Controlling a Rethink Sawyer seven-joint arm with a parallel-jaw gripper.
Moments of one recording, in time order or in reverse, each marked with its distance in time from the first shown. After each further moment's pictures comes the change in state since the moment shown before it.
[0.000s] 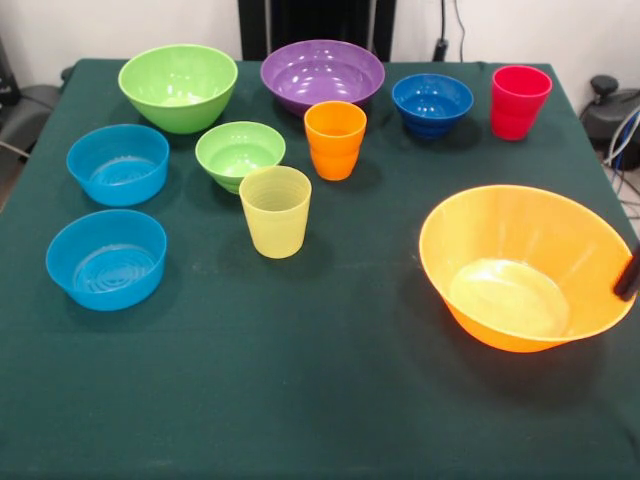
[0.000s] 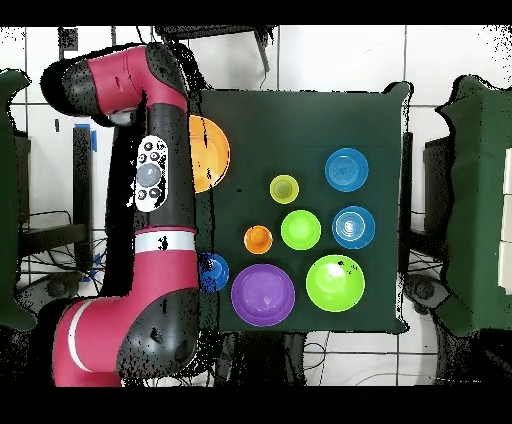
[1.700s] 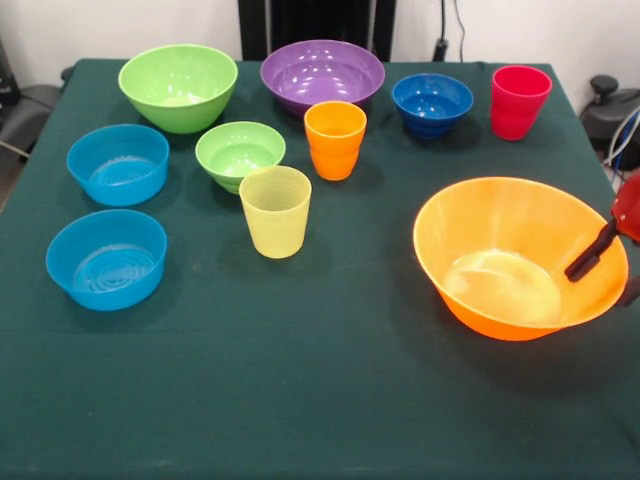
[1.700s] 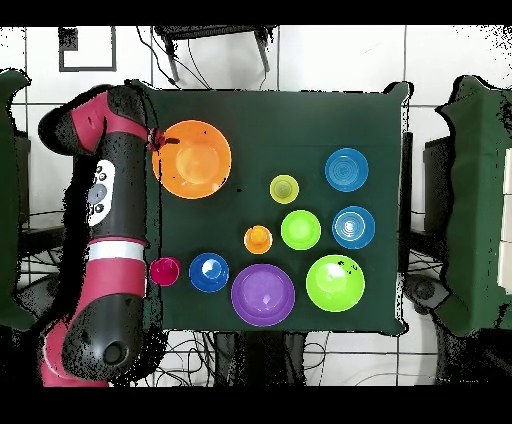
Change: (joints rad) arm 0.141 0.143 -0.259 0.099 0.069 0.017 0.267
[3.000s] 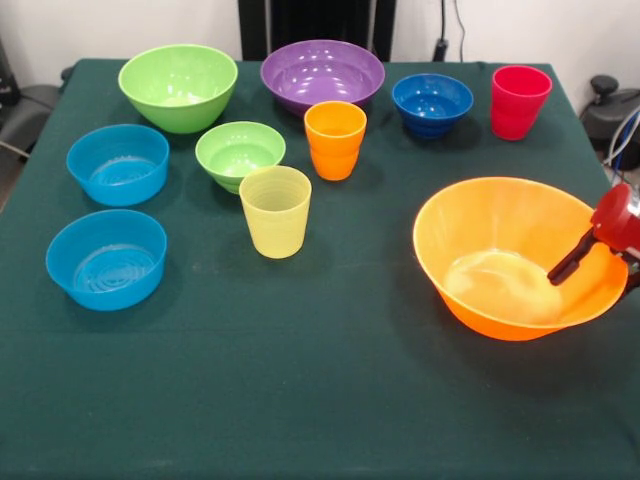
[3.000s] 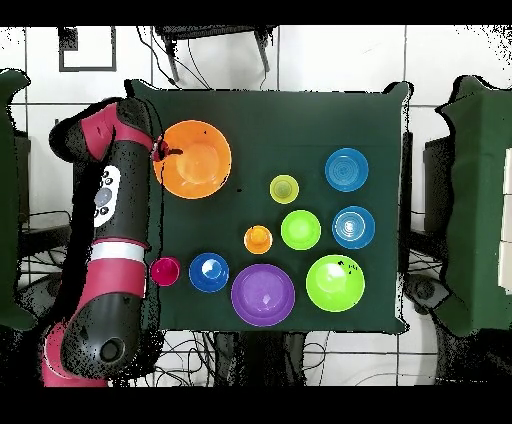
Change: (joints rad) arm 0.006 0.031 0.000 0.038 0.028 -0.042 0.067
